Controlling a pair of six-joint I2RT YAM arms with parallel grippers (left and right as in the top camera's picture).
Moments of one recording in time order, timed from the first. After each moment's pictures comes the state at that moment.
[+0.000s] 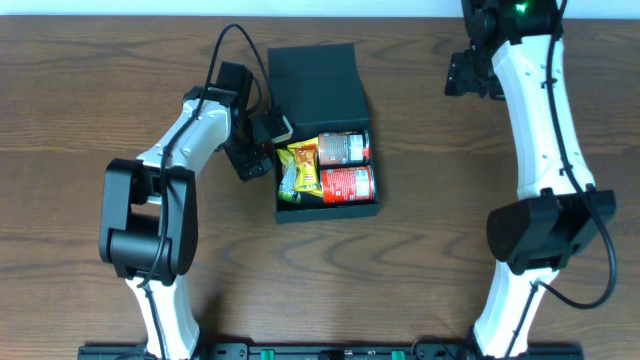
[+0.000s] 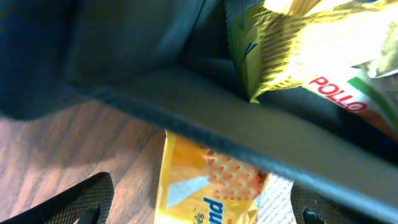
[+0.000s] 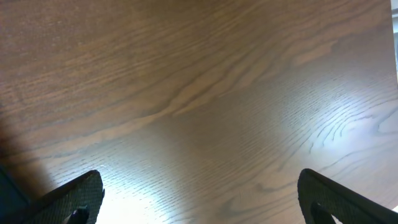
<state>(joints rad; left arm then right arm) -0.19 2.06 1.45 -0.82 0.13 0.89 0.12 2.12 2.28 -1.56 0.42 0.40</state>
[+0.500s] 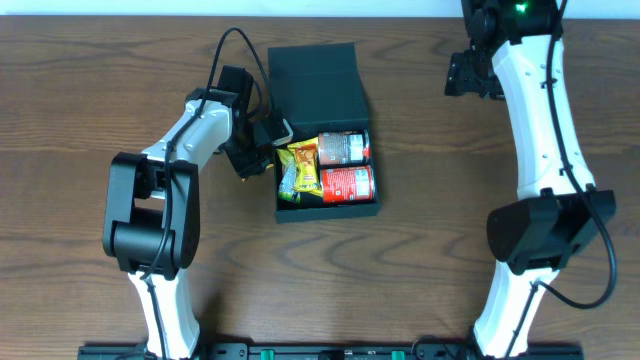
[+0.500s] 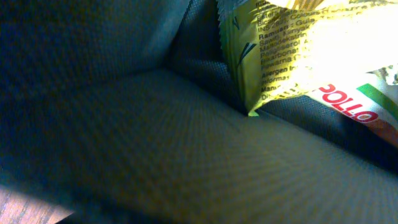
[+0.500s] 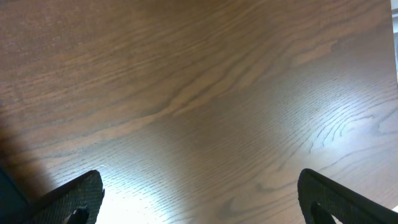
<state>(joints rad) -0.19 2.09 1.45 -0.82 0.15 0.89 0.12 2.12 2.28 -1.56 0.41 0.40</state>
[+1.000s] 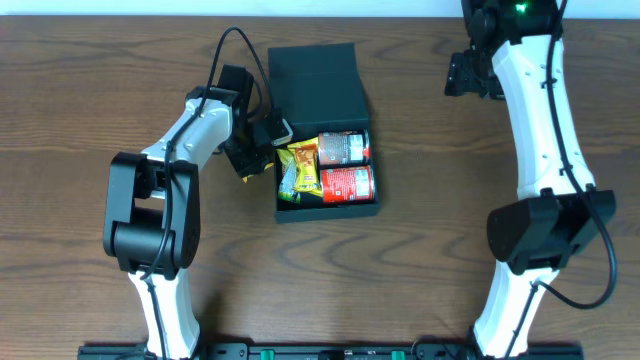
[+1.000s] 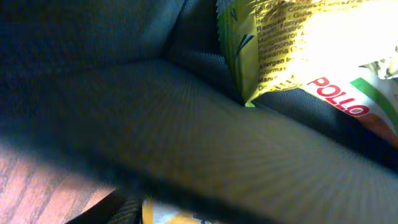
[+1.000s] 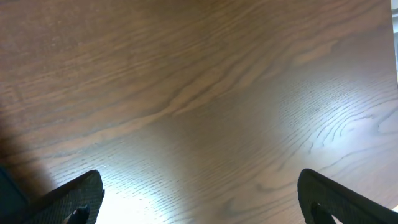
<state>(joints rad) -0.19 2.09 1.47 -0.86 0.14 0.87 0.12 2.12 2.28 -1.56 0.42 0.40</state>
